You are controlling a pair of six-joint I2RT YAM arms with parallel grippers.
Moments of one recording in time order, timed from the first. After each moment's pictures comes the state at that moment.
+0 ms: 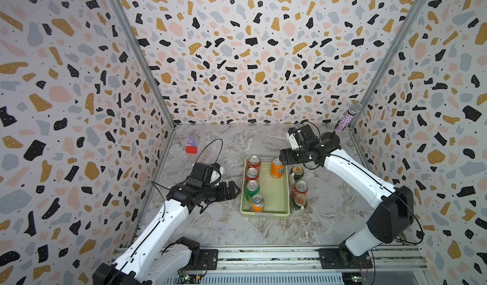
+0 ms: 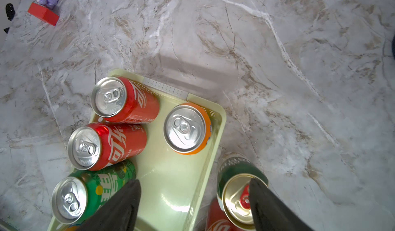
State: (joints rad) left arm -0.35 0.96 0.79 -0.78 0.41 -0.49; right arm 0.57 1.60 1.47 -0.80 -0.02 0.28
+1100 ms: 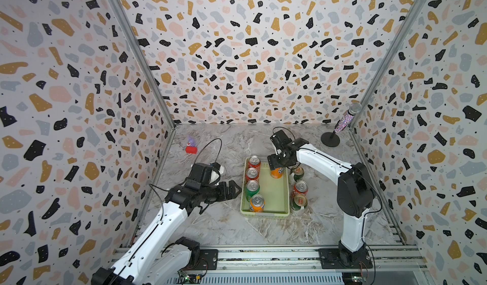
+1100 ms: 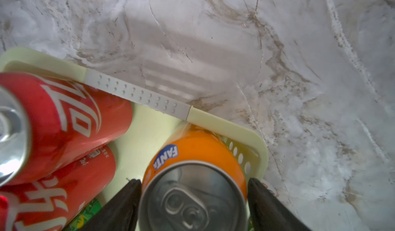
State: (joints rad) left arm -0.35 0.93 0.78 -0.75 0.45 -0.51; right arm 0.64 1.94 1.61 -0.83 0.08 0.32
